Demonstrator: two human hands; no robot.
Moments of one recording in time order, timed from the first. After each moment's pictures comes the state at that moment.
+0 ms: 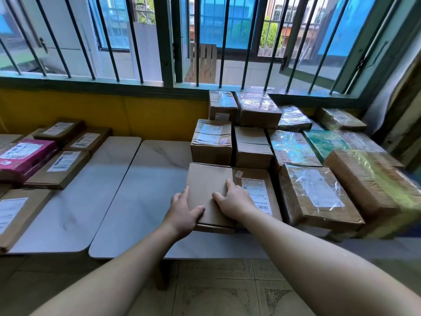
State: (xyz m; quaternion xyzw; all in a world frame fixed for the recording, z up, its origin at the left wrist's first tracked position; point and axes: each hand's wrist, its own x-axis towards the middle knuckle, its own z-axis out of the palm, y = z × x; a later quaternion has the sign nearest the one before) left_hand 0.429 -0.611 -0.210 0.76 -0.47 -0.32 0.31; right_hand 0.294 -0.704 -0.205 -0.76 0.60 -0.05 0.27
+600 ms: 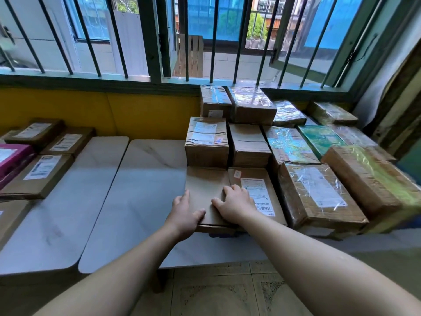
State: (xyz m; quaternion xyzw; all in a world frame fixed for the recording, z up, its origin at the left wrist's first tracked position) left_hand 0.440 -0.642 -0.227 0.75 -0.48 -0.36 0.27; right_hand 0.301 -0.716 -0.216 -0.77 0.61 0.00 0.19
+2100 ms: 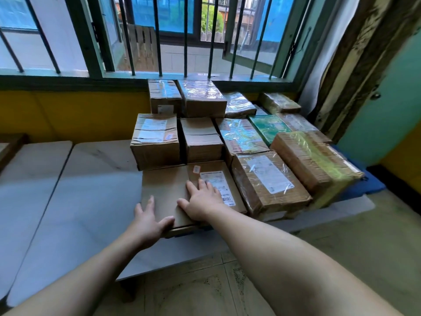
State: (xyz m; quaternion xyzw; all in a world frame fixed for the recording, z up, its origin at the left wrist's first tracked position) left_hand 0.412 -0.656 -0.245 0.77 -0.50 -0.36 0.17; right_hand 0.262 -0.727 -0.222 -0.78 0.60 0.06 0.20
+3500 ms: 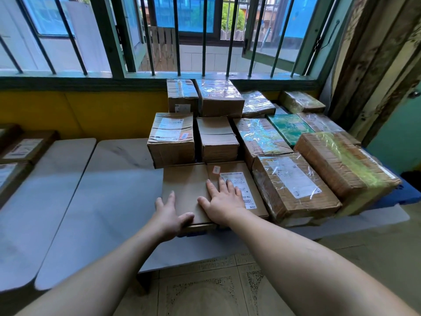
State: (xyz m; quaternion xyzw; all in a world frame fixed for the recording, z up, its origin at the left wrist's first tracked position) left_hand 0.396 -0.667 -0.238 0.77 -0.50 -0.36 0.17; right_hand 0.243 -0.735 -0.233 -0.78 0.59 0.07 0.17
